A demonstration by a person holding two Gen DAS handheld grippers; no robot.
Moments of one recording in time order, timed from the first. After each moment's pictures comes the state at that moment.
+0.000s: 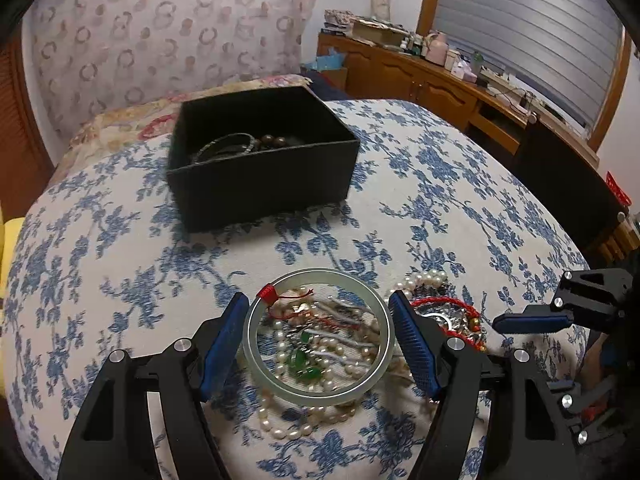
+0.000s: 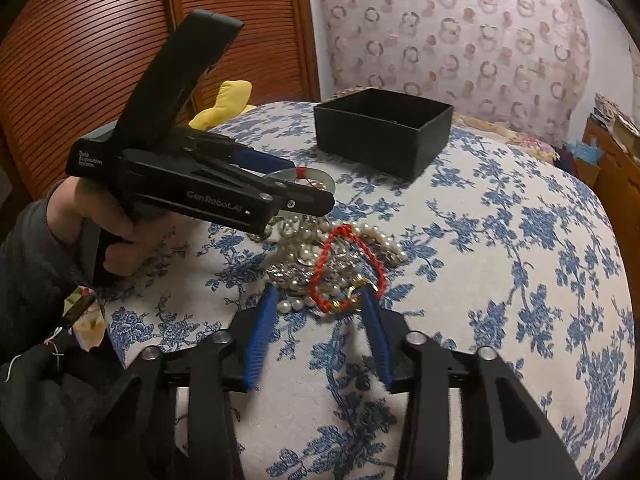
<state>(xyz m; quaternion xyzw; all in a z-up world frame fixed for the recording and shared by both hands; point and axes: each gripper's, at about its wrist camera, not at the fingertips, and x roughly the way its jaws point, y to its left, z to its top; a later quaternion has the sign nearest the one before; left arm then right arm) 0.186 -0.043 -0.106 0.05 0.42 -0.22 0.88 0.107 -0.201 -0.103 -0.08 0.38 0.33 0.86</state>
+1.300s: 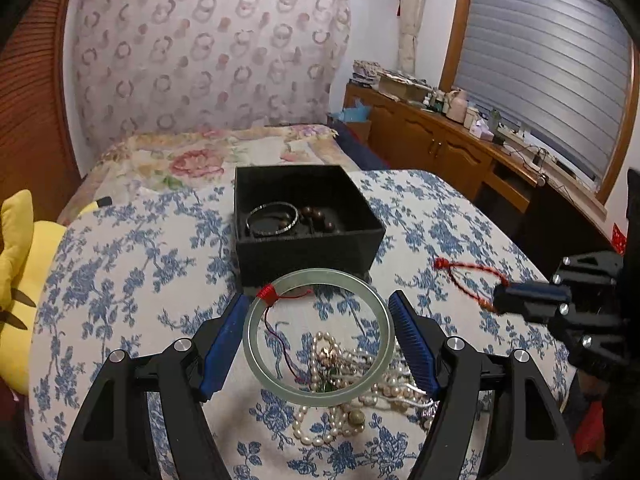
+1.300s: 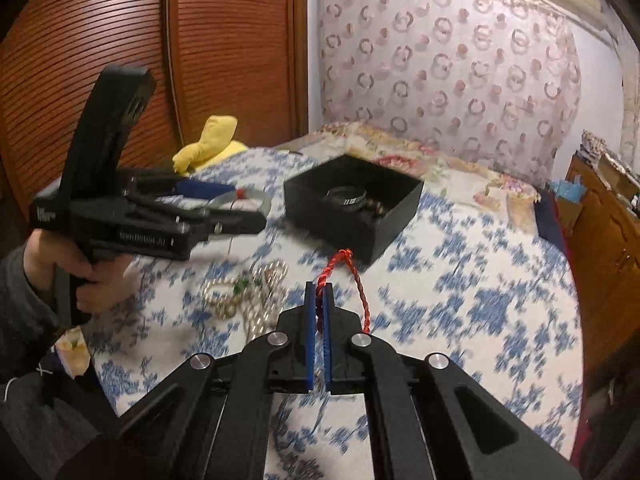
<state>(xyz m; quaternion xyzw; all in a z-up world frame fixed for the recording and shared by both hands) 0.178 -0.019 -0.057 0.00 0.35 -0.18 0.92 0.145 -0.208 -0.042 -0.11 0.32 0.31 0.89</state>
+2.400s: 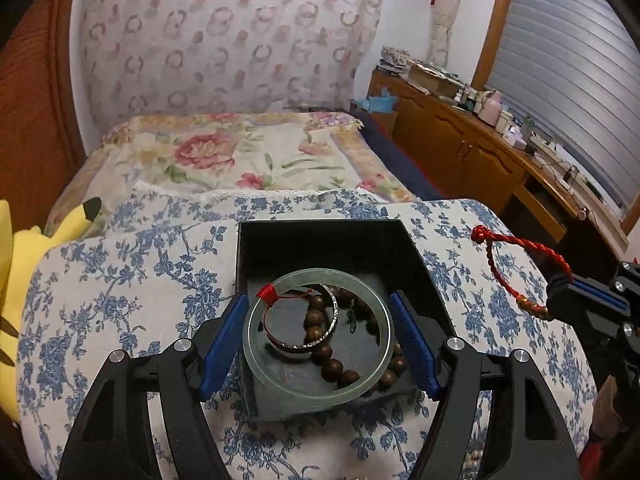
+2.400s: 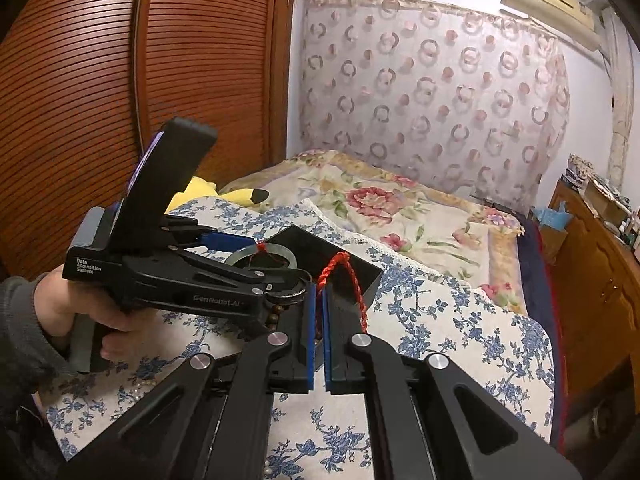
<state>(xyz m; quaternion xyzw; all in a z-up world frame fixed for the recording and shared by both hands) 0.314 -0.028 -0.067 -0.03 0.40 -0.15 0.91 0.246 -0.189 -0.014 -0.11 0.29 0.28 0.91</state>
